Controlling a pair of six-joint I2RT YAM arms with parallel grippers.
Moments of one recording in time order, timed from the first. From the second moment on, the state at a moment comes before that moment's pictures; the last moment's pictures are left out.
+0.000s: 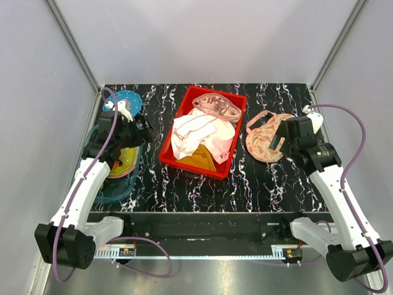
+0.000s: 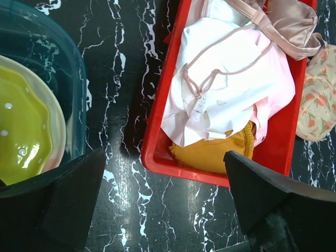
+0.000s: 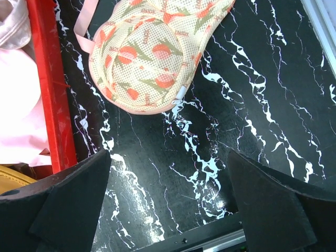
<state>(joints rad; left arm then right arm) -0.14 1.07 0.99 -0.52 0.17 -0.43 0.27 0.98 1.13 -0.94 0.42 0.56</state>
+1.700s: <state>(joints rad) -0.90 1.62 1.57 -0.69 0.21 -0.45 -0.27 1.18 0.71 -0.30 -0.17 0.82</state>
